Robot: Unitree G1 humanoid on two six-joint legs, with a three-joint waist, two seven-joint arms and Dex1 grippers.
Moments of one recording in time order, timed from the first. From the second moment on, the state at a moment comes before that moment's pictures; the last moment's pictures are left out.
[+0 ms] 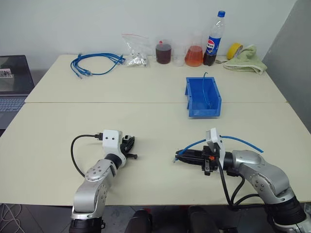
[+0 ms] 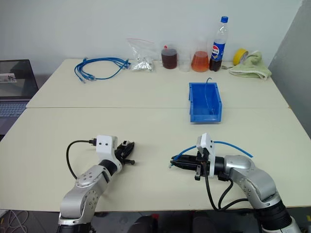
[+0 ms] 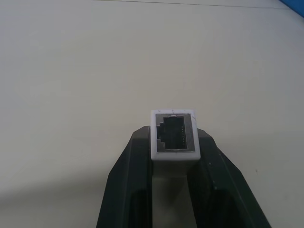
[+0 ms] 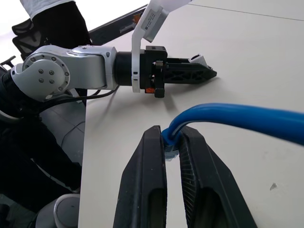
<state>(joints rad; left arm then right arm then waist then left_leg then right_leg) -0.04 0.21 0.08 -0.31 -0.26 0.59 -0.21 -0.21 -0.54 0.17 -0.36 0.61 0.60 0.93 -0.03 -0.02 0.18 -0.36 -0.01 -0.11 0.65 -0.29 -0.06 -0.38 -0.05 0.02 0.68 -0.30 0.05</state>
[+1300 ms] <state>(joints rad) -0.05 0.21 0.06 -0.33 -0.26 0.64 -0.19 -0.21 -0.53 0.17 -0.35 0.61 0.60 0.93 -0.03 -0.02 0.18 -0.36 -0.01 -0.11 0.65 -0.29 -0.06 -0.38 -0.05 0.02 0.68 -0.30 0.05</state>
